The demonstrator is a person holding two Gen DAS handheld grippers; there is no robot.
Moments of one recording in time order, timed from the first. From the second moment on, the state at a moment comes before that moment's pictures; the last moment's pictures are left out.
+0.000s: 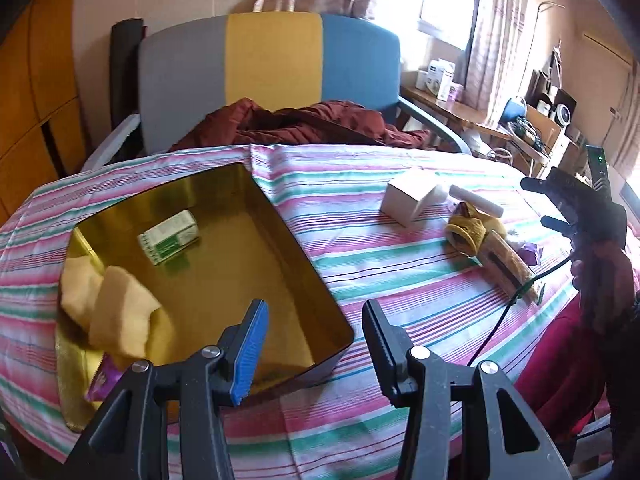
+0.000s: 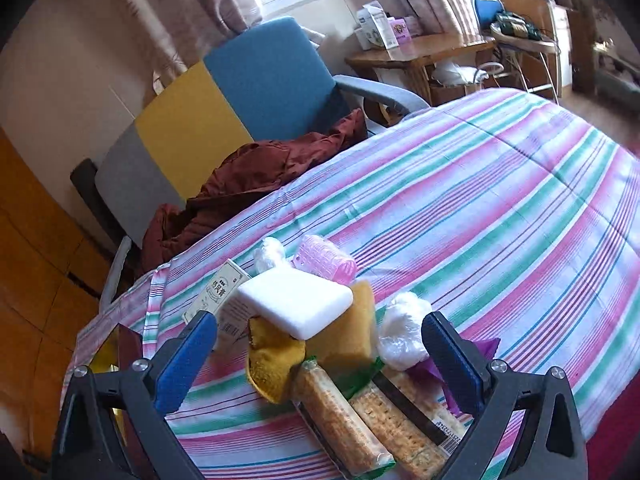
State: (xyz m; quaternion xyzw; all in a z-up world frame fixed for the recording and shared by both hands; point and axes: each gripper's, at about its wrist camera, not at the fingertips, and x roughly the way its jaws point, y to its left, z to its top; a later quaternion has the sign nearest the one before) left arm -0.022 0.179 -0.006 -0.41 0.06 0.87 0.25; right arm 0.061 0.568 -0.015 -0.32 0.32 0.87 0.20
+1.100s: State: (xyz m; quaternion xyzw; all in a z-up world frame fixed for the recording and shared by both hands) left arm -0.117 0.375 -0.031 -0.42 0.19 0.80 0.39; right arm 0.057 0.571 -0.023 -0.32 0.36 0.87 0.15
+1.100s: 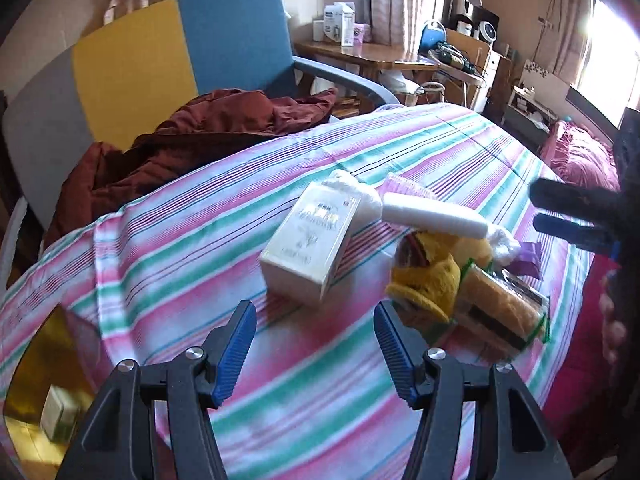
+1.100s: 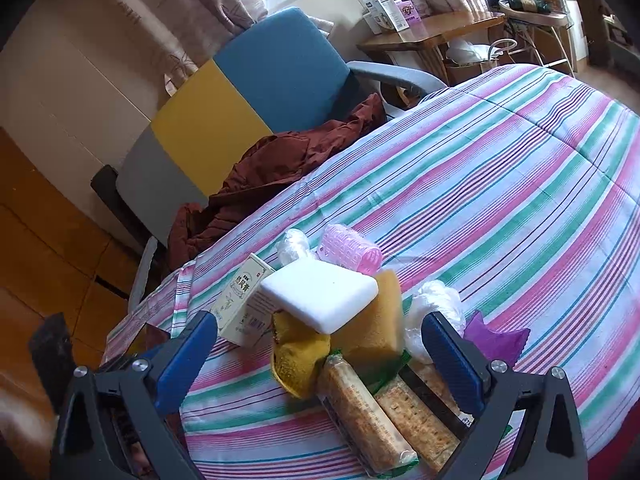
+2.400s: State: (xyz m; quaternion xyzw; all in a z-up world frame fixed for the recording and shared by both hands) left arm -0.116 0.359 -0.077 -0.50 0.14 0.78 0.36; right arm 0.038 0.563 -0.024 -0.37 0.31 0.87 0.12
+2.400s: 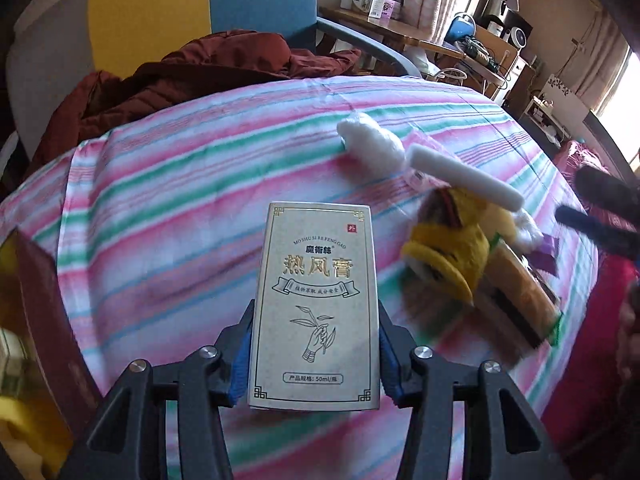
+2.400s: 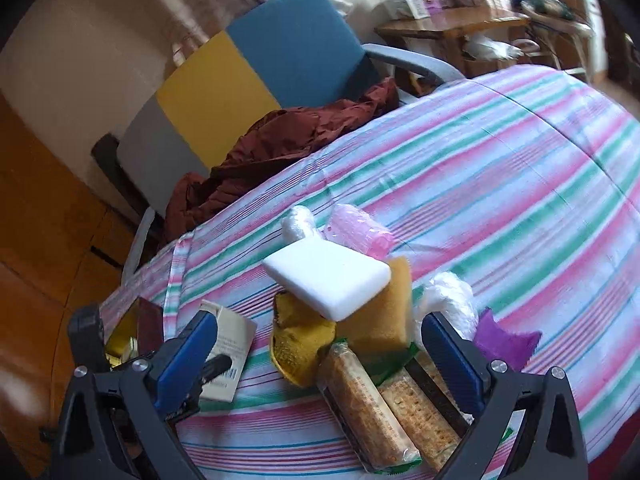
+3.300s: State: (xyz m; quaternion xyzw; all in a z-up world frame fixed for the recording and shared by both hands) left arm -0.088 0.326 -0.078 -0.50 0.10 0.78 0.36; right arm -0.062 0.568 -0.049 -0.52 0.18 0.83 -0.07
